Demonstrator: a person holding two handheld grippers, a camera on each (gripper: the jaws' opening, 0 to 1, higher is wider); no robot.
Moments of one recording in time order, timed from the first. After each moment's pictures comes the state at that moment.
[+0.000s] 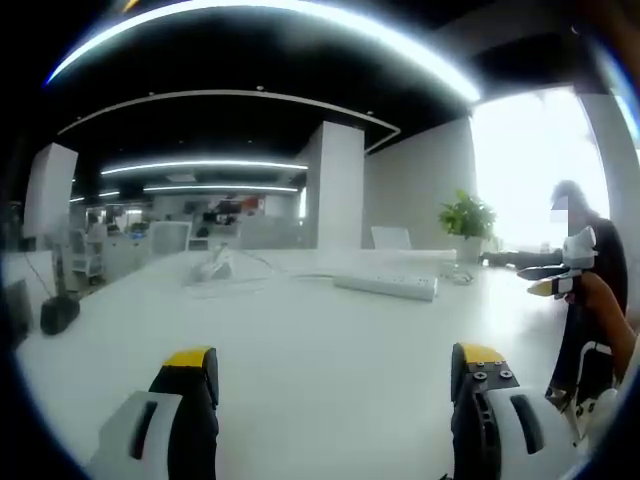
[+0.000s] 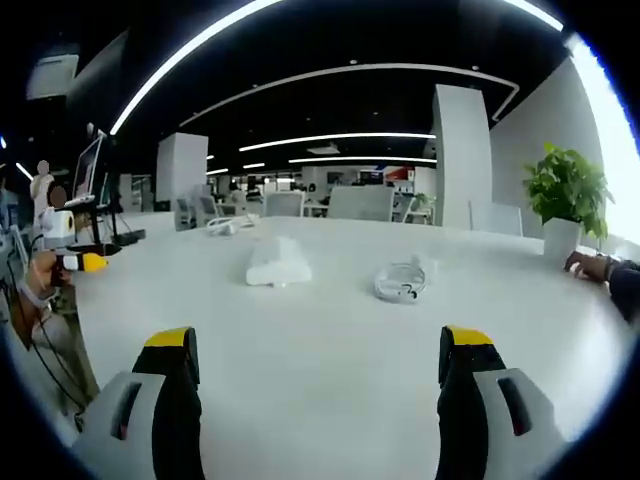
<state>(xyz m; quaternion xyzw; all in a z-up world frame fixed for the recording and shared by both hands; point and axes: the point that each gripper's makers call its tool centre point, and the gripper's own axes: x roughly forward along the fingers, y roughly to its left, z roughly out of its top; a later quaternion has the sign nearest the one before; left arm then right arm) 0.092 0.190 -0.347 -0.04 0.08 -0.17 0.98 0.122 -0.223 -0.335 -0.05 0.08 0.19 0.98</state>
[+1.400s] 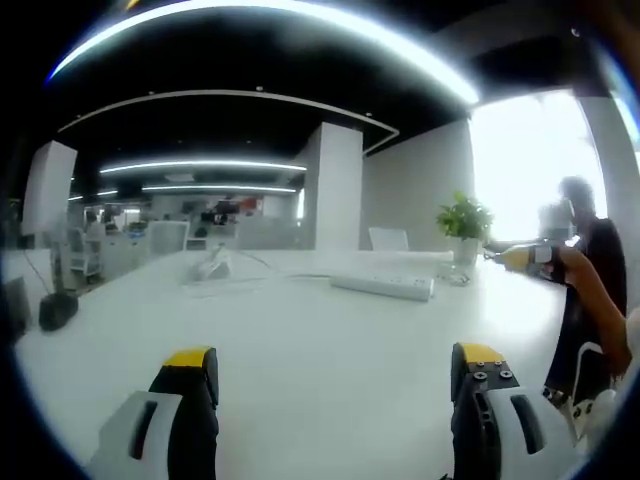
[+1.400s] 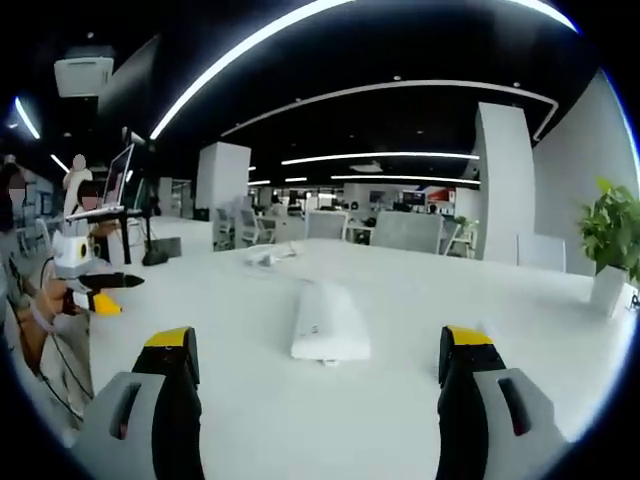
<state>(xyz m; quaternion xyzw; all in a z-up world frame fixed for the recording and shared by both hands) 0.089 0.188 -0.348 -0.05 0.08 -0.18 0.98 0.173 -0.135 -0.275 -0.06 0.04 0.28 0.96</state>
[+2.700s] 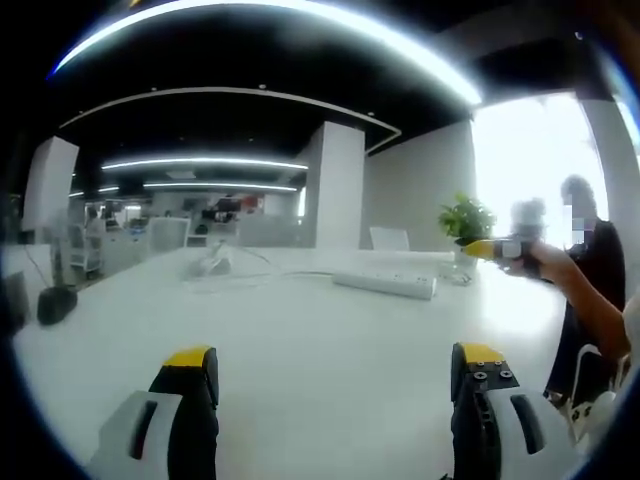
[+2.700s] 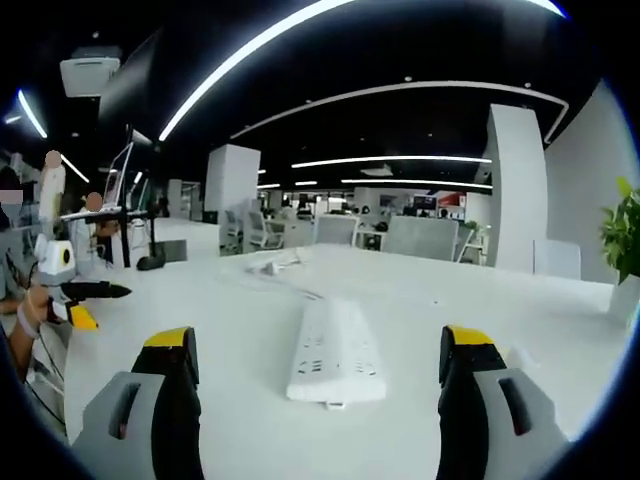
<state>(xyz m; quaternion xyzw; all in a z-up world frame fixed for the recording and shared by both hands) 0.091 0.191 -0.352 -0.06 0.08 -0.18 0.98 0.228 -0.099 -0.277 -0.06 0.03 0.29 0.95</state>
